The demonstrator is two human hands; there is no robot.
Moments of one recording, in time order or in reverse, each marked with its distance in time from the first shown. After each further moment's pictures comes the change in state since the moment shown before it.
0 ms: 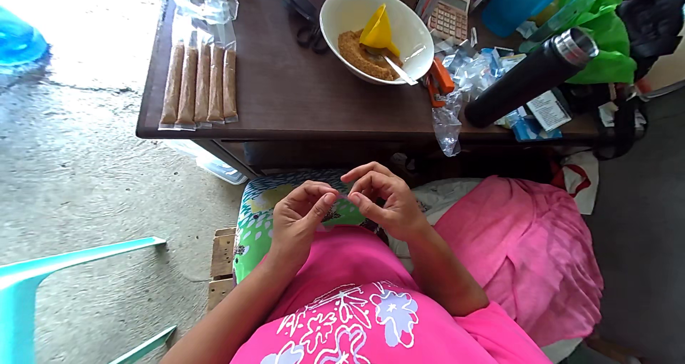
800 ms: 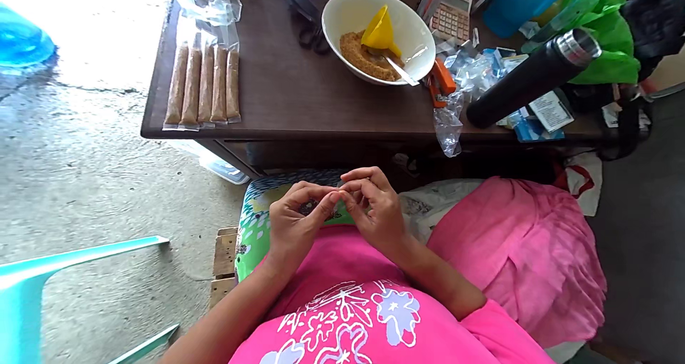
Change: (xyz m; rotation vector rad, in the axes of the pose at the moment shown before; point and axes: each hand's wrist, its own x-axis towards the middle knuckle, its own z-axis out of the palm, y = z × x) left_hand 0.001 0.006 -0.001 0.382 0.087 0.102; right_hand -0.004 0.016 0.033 -0.494 0.261 -0.209
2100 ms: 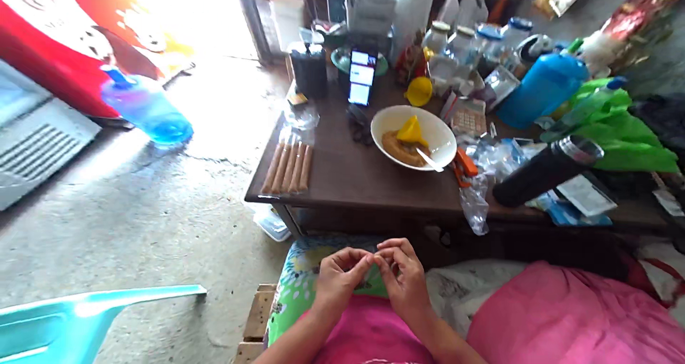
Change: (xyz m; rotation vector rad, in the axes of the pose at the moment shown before) left_hand 0.008 0.010 0.004 -0.231 0.043 -0.309; right_hand 0.000 0.009 0.014 0.108 0.049 0.039
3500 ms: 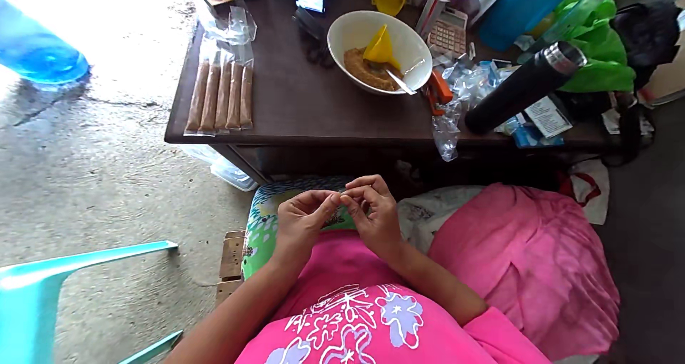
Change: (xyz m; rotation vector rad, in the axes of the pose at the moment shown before) left_hand -0.012 -0.003 0.003 0.017 0.014 0.038; right_hand -0.015 -0.005 -0.003 0.066 0.041 0.038
